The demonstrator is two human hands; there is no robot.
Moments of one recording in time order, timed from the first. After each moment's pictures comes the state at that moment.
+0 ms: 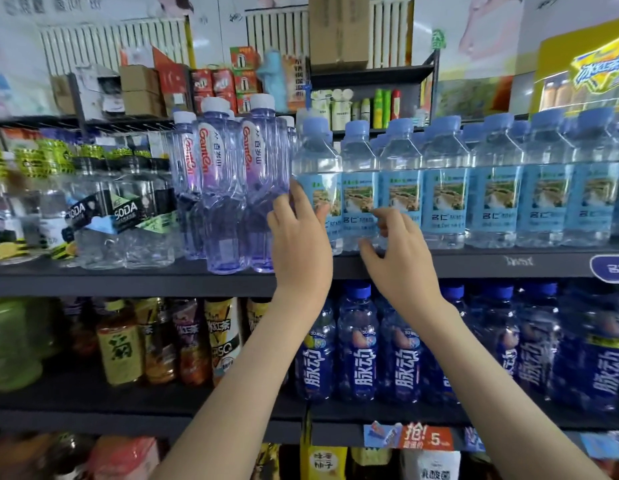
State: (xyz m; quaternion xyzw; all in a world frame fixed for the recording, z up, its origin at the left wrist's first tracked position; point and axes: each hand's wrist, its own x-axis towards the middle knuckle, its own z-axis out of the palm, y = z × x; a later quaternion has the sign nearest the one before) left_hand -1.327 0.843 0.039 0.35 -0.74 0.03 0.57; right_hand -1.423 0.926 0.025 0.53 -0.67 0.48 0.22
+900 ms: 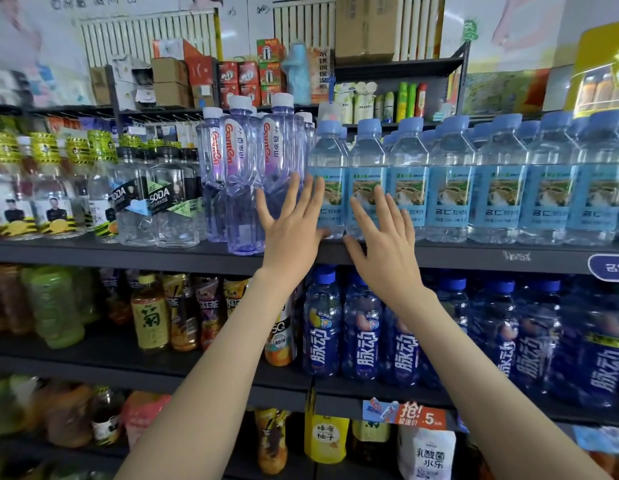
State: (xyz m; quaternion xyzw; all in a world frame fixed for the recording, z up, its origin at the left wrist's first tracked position) left_hand -1.297 0.816 0.032 0.35 -0.81 0.24 0.41; right_hand -1.427 0.903 0.008 0.56 -0.65 0.36 0.36
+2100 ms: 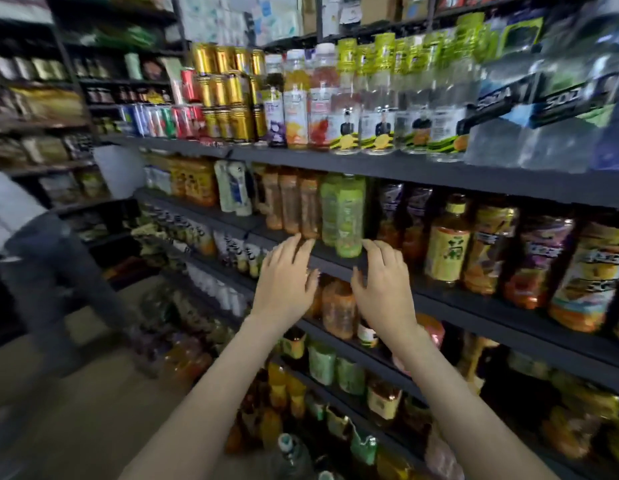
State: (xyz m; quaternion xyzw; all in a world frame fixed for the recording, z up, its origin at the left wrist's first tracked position) left_hand -0.801 0.734 -0.124 0.56 -0.77 0.12 0.29; right_hand -0.969 0.734 -0.139 0.70 -0.55 0.44 0.11
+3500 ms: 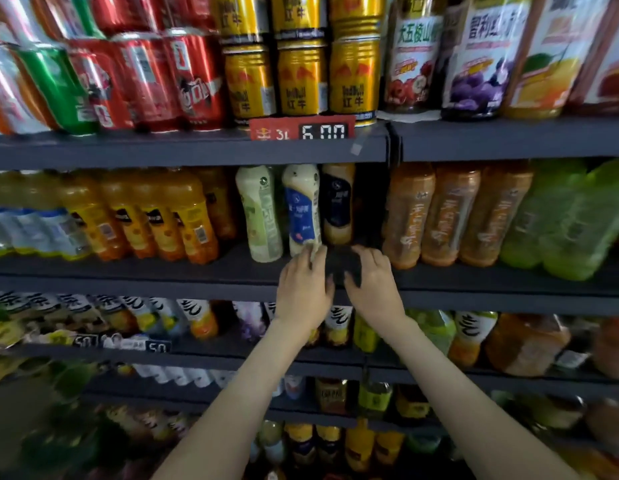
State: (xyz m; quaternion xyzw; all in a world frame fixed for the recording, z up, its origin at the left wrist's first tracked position) left_hand -0.471 0.269 -0.187 0.38 -0.89 -0.02 0.27; right_hand -0.589 0.329 -0.197 0.54 -0.75 0.39 0.03
